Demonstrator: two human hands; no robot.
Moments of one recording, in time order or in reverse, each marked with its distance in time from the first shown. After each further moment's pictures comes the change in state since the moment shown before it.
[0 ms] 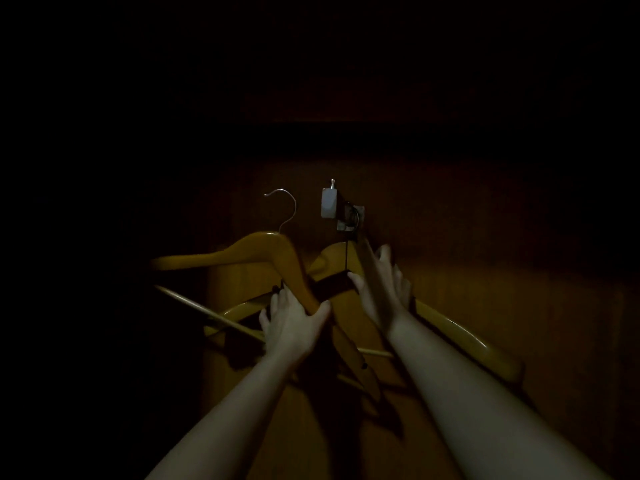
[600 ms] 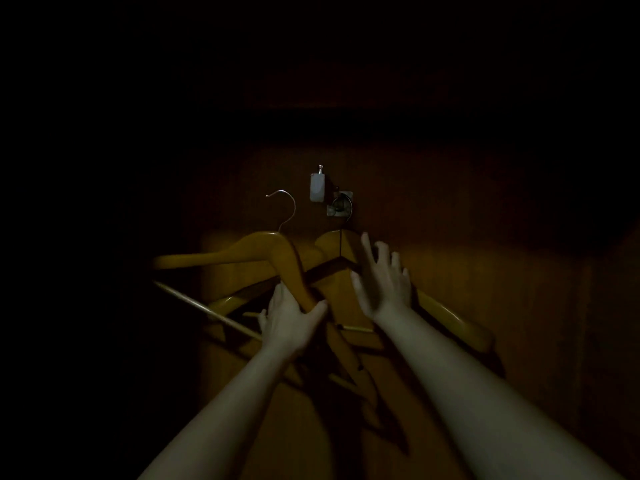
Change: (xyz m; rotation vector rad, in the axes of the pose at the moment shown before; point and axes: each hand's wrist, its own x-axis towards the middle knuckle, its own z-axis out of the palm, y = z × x) left_hand -0.018 -0.006 0.002 -0.100 -0.098 -0.011; right_hand -0.033 0.011 -0.016 -0.247 -0.085 -0.055
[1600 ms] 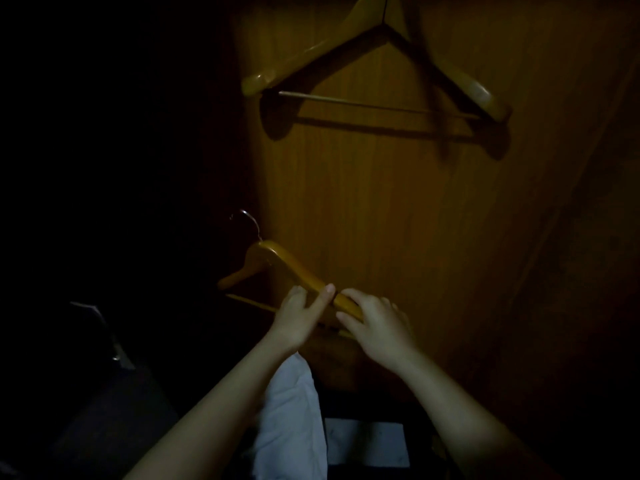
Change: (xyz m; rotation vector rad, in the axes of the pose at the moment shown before) left_hand -0.299 -0.150 -0.054 -0.203 -0.546 -0.387; right_hand -0.364 -0.071 0.068 0.440 -0.555 0.037
